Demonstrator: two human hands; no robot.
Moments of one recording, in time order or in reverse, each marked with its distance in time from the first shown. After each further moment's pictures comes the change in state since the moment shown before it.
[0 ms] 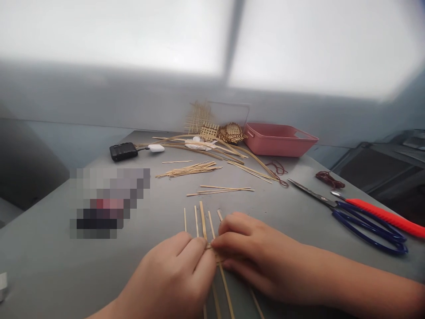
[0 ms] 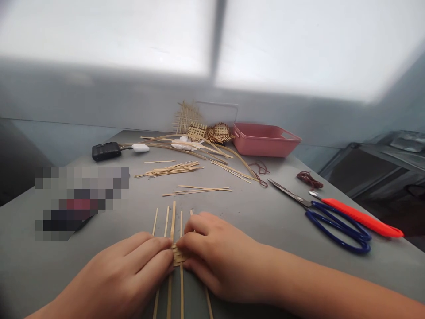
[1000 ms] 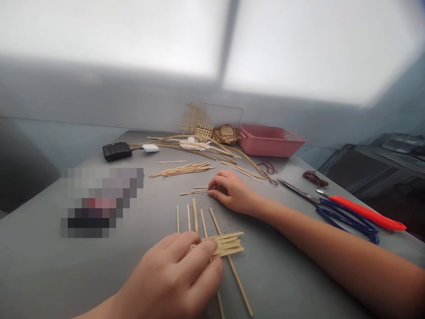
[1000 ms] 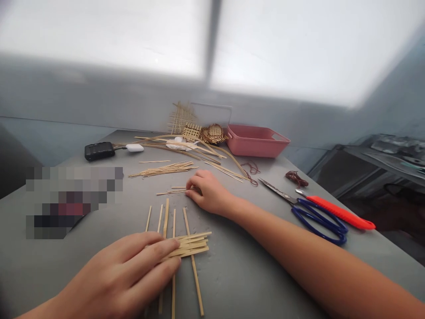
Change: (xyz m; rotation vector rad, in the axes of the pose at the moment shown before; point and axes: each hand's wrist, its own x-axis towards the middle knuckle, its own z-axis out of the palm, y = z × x) left_hand 0.008 0.003 0.000 -0.005 0.153 0.162; right_hand 0.048 0.085 -0.010 -0.227 0.355 0.168
